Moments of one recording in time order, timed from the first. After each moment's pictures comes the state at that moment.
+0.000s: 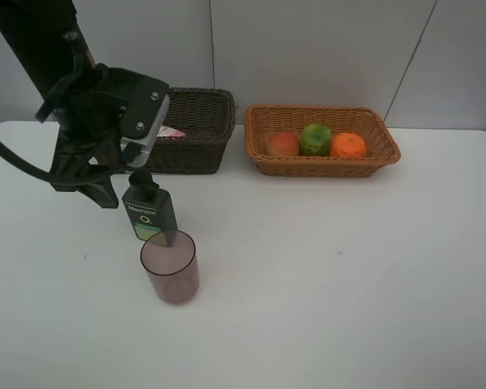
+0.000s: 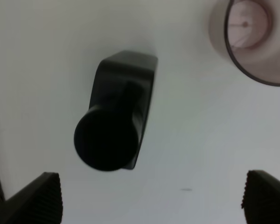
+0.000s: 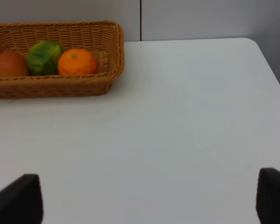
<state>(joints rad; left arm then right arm) -0.46 1.70 -1.22 0.00 0.99 1.18 0.07 0.00 -0.52 -0.19 1.06 0.15</state>
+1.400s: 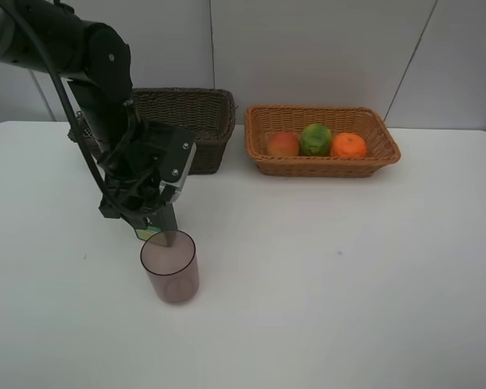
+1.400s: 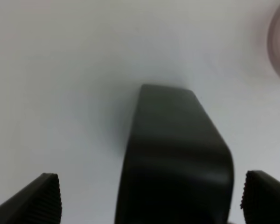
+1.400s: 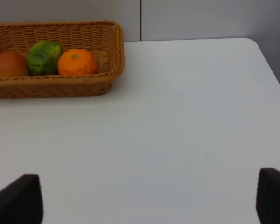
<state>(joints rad) -0.46 1.93 -1.22 0.01 0.78 1.21 0.07 0.00 -0.52 -0.19 1.06 0.15</state>
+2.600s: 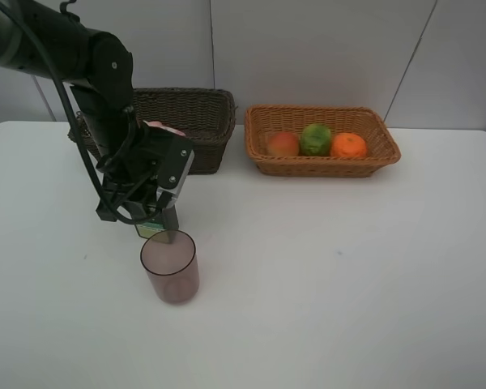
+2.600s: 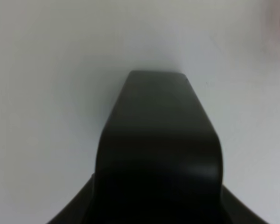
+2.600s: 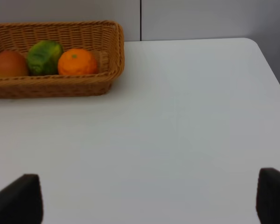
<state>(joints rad) -0.46 1.95 -1.22 0.04 0.78 1.21 0.07 0.00 -0.52 -0.19 1.06 0.15</state>
